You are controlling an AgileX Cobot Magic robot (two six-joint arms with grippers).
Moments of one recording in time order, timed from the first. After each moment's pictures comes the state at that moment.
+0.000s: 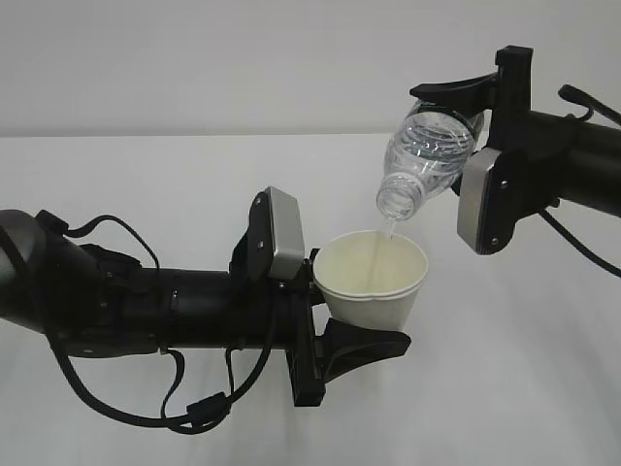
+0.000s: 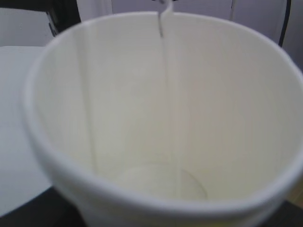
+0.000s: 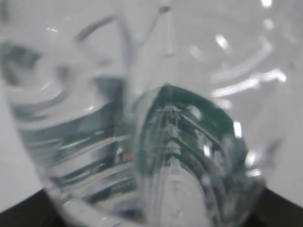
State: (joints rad) left arm -0.59 2.06 -0.85 0.95 -1.11 -0.37; right arm 0.12 1.69 -0.77 -0.85 -0.87 -1.09
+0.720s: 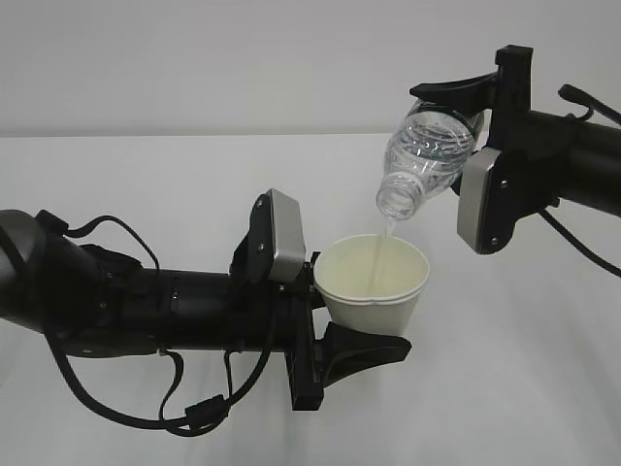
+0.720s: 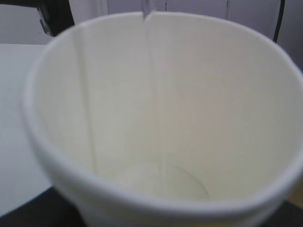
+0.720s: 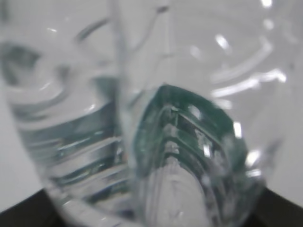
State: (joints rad) left arm -0.59 2.06 -0.85 0.97 -1.11 -0.38; right arm 0.12 1.69 -0.77 -0.85 -0.87 -1.09
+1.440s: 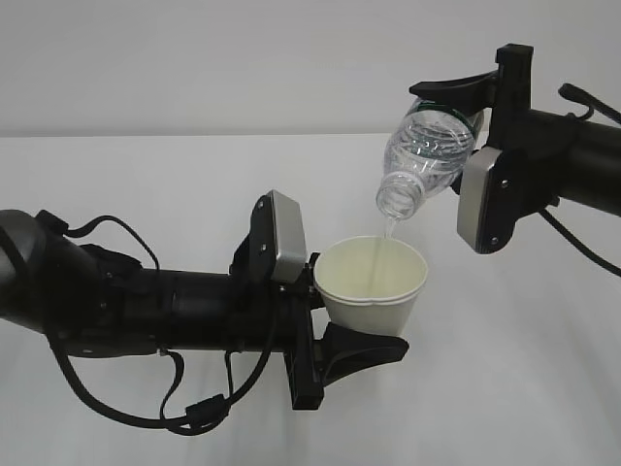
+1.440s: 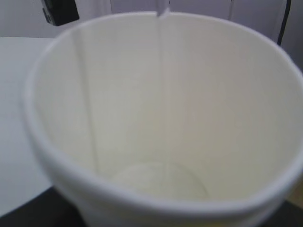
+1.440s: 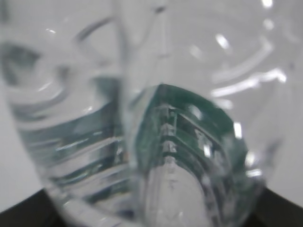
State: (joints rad) left arm -0.59 2.06 -0.85 0.97 -1.08 -0.38; right arm 0.12 1.69 -0.77 -0.85 -0.88 -1.09
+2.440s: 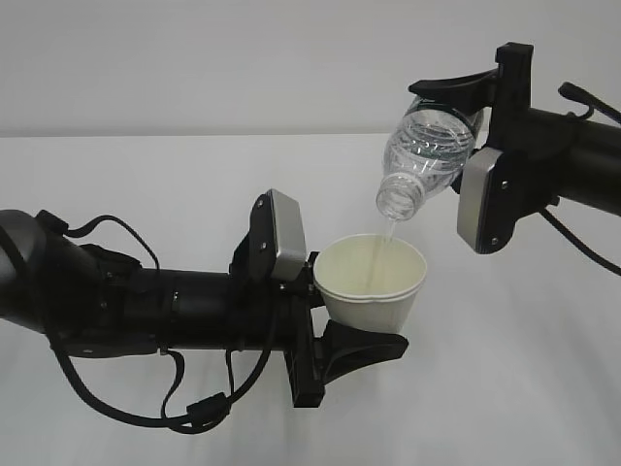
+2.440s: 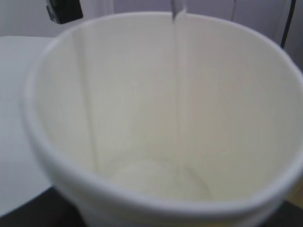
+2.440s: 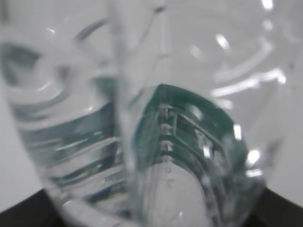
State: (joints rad) left arm -0.59 2.06 -0.85 0.96 -1.08 -0.38; right arm 0.12 1.69 -0.77 -0.85 -0.89 -1.10
